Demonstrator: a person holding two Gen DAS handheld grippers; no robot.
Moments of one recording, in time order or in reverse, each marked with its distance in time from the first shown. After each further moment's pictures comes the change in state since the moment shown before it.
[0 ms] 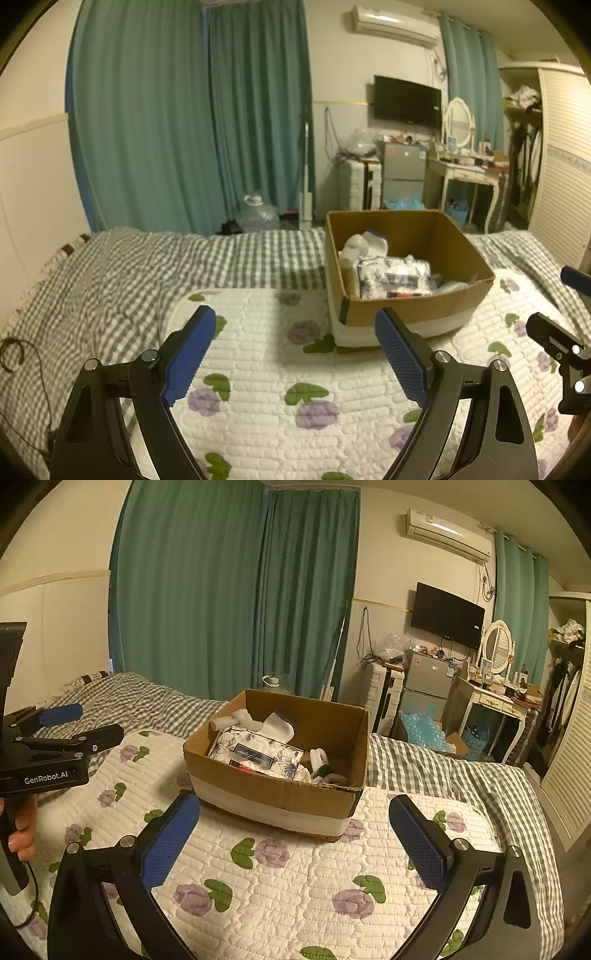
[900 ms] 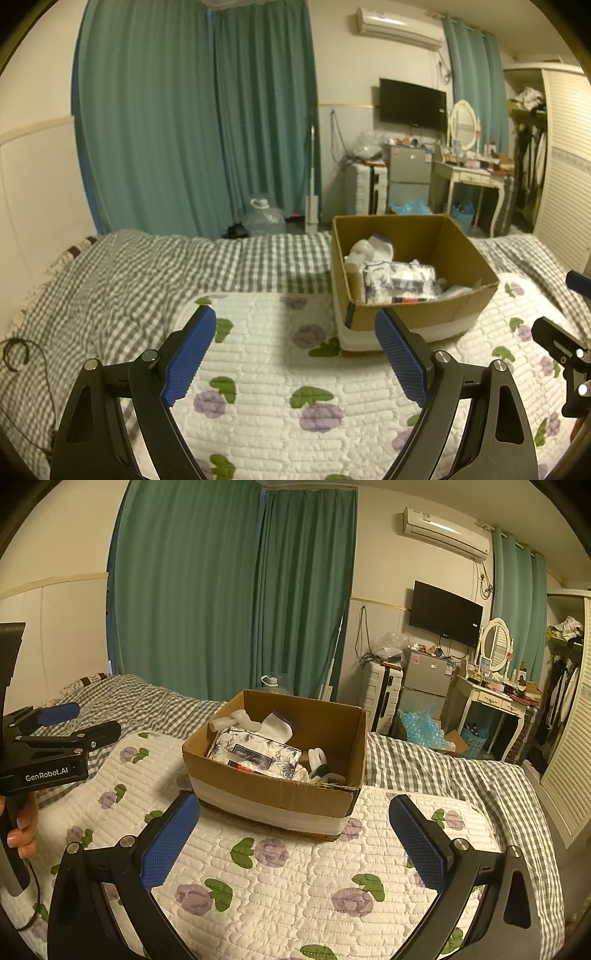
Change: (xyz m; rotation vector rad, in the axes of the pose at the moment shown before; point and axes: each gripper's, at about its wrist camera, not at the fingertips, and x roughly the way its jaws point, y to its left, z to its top) left arm -0.003 0.003 0.003 -0.005 -0.012 0.027; right arm -0.003 0.000 0.003 0.003 0.000 -0.003
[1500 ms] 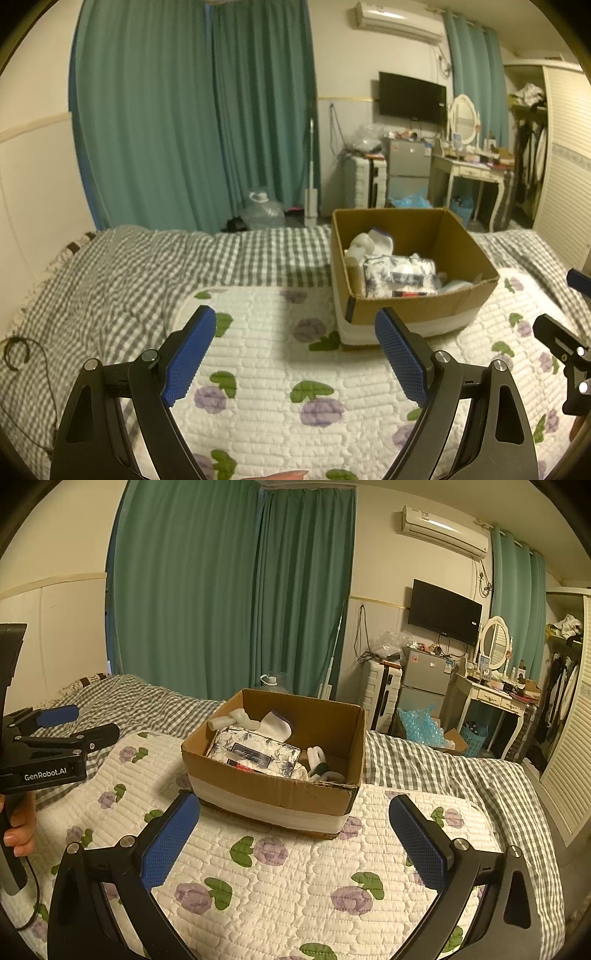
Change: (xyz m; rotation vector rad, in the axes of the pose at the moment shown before) left arm 0.002 0.001 0.000 0.004 0.030 -0.003; right arm -0.001 -0.001 0.000 -0.001 -0.001 0.000
